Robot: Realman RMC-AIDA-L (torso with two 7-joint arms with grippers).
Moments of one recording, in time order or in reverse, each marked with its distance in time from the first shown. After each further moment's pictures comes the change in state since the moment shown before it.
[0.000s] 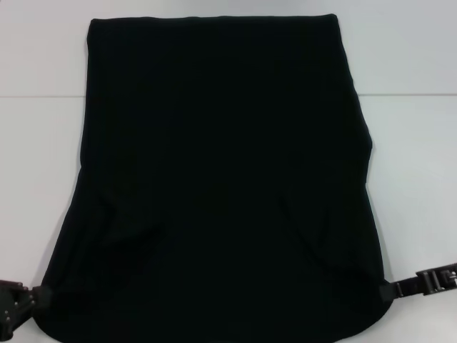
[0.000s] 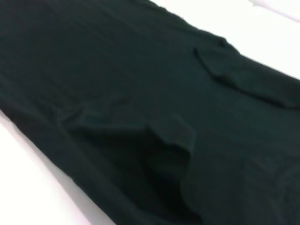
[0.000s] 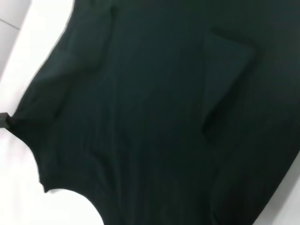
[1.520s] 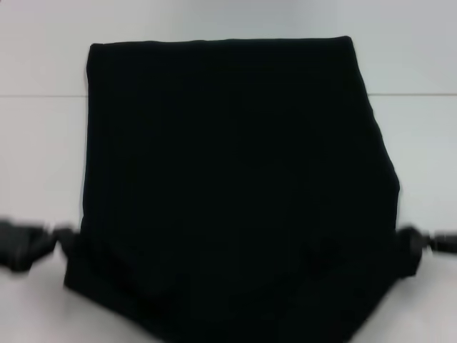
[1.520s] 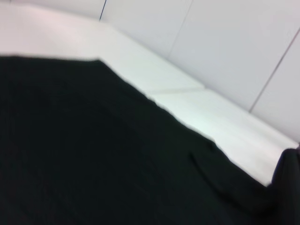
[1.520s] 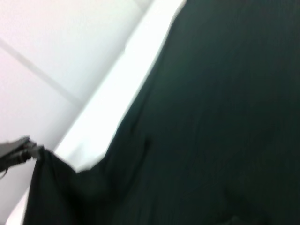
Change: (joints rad) left arm -0.138 0.080 -0.125 -0.134 -0.058 0.142 -0.119; right arm -0.076 -0.014 0.386 0.004 0.035 -0.129 -0.342
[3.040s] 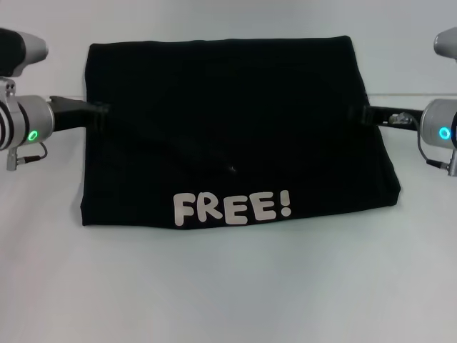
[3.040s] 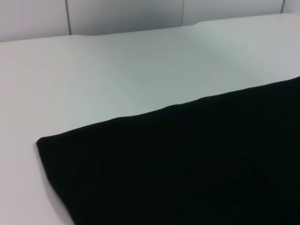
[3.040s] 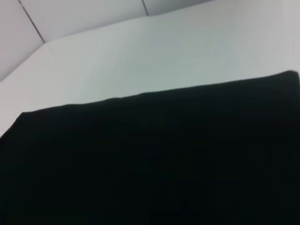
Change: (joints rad) left arm -0.412 0.030 0.268 -0.465 0.003 -1.211 -0.133; right arm 0.403 0.077 -0.064 0.313 0.084 1.057 0.017
